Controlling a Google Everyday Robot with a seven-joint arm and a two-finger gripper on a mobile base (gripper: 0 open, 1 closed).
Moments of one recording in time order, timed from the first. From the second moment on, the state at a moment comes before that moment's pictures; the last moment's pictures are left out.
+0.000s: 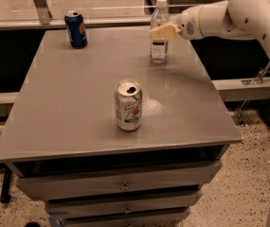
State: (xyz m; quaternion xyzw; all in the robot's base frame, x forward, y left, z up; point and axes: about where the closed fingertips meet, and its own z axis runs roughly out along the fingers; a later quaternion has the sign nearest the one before) arm 0.760 -0.089 0.933 -0.39 0.73 0.23 0.51
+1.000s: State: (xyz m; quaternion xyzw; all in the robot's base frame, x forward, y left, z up) arm 0.664 -0.122 0.952 -0.43 0.71 0.31 0.47
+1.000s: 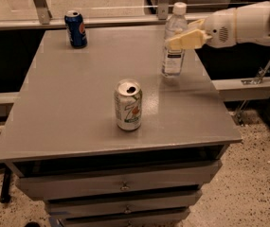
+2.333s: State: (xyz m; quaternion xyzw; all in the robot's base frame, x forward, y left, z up) arm 0.493 -0.118 0.945 -0.47 0.66 0.41 0.41
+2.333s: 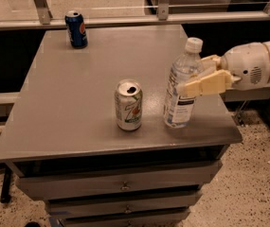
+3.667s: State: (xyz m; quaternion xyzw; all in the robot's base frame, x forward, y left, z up) arm 0.484 -0.073 0.931 -0.50 0.64 0.39 0.43
